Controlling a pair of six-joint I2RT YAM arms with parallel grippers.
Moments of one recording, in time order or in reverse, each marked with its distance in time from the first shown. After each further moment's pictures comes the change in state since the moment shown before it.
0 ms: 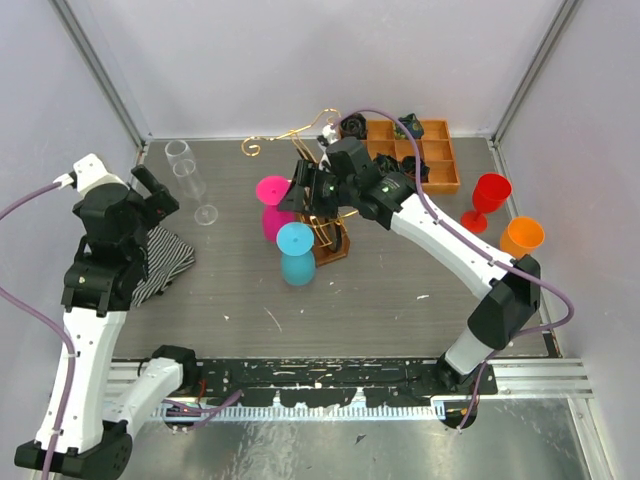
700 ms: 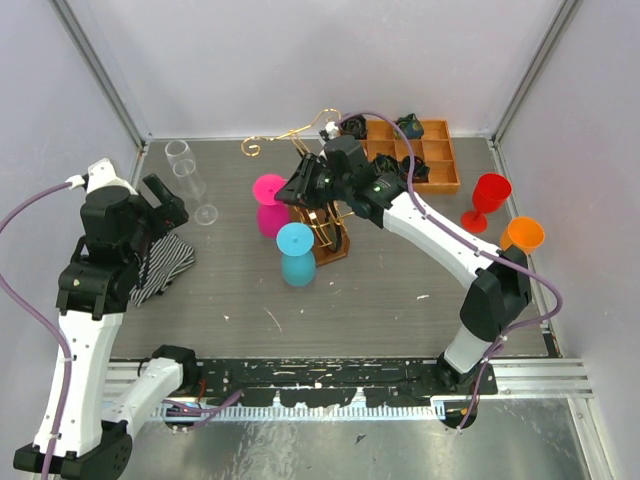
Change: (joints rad) left arm 0.000 -0.004 0.045 -0.169 0.179 -0.039; right arm -0.024 0.051 -0.048 0.225 -0.035 0.195
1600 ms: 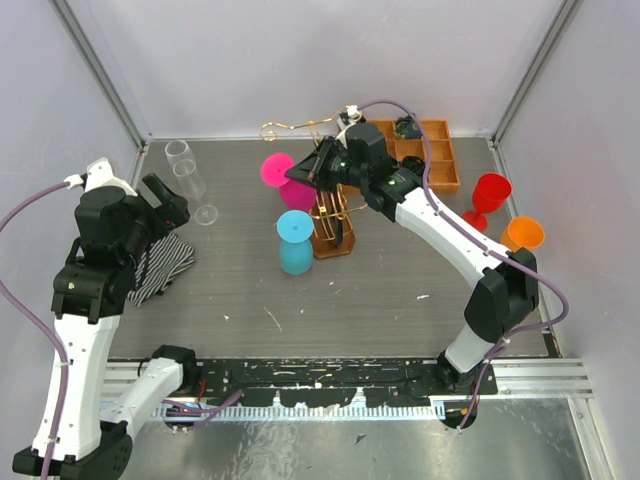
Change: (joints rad) left arm 0.000 -0.002 0.032 -0.026 0.068 -0.025; right arm -0.090 -0.024 -0.024 0.152 -0.046 0.076
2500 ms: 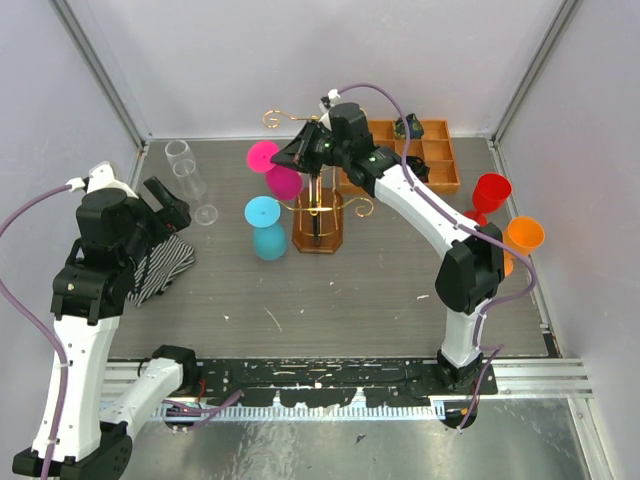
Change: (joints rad) left arm 0.000 -0.005 0.002 -0.040 0.014 -0.019; right arm -0.025 0.235 0.278 -0.043 -0.098 -0.011
